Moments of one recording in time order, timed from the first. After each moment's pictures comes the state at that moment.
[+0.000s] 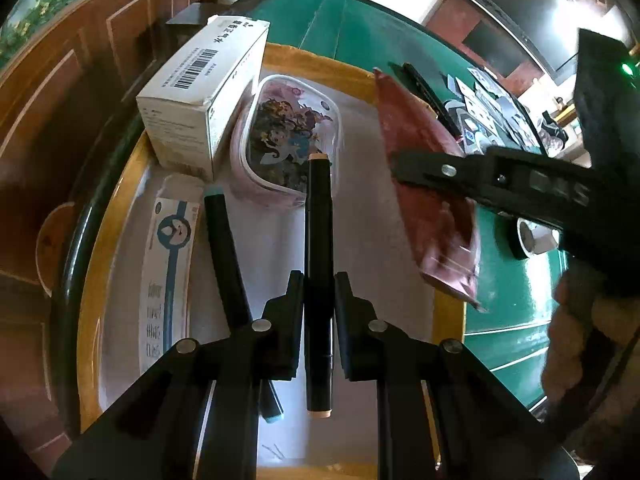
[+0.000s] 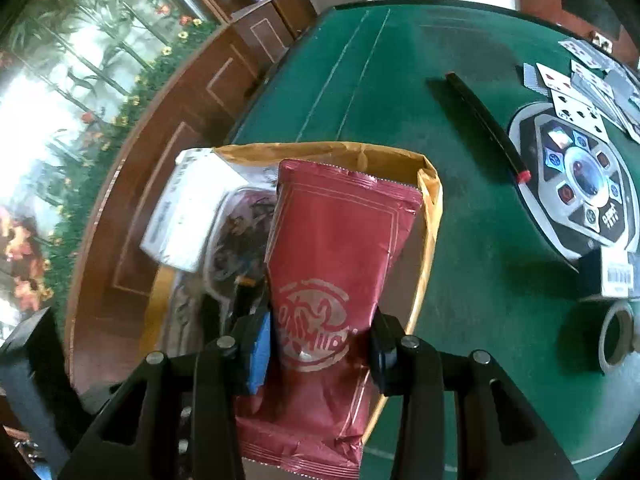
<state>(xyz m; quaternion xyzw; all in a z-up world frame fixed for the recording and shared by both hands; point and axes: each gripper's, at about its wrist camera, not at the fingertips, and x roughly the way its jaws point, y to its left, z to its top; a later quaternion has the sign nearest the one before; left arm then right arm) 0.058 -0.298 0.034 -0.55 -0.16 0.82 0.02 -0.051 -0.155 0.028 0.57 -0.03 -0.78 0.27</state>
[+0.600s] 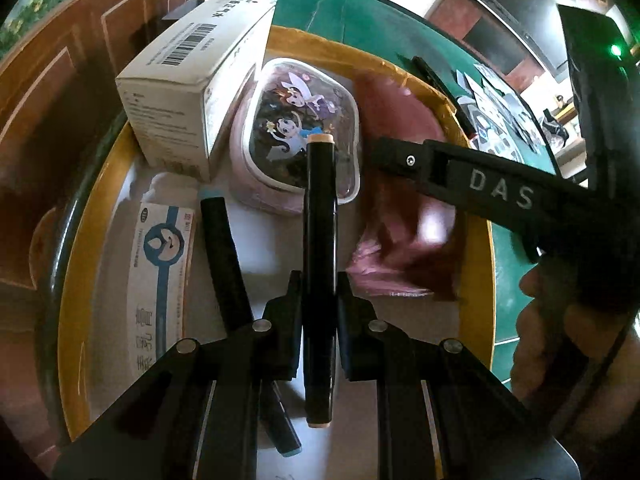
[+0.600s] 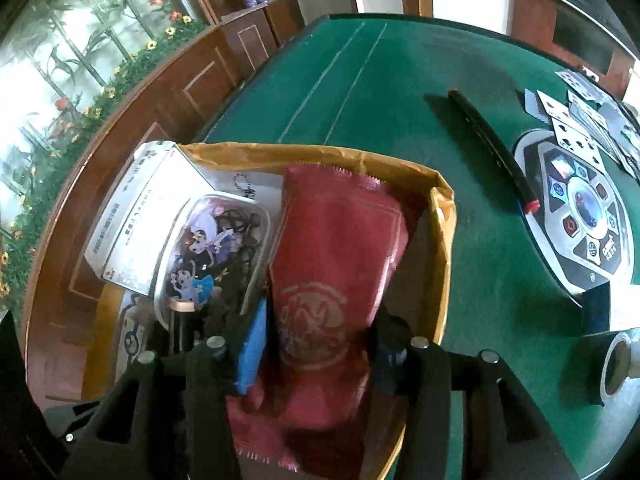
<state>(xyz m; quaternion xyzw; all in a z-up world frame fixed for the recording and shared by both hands) 0.048 -0.309 0.012 -0.55 -0.17 0.82 0.03 -0.052 -0.173 0.005 0.53 0.02 -0.81 0.24</state>
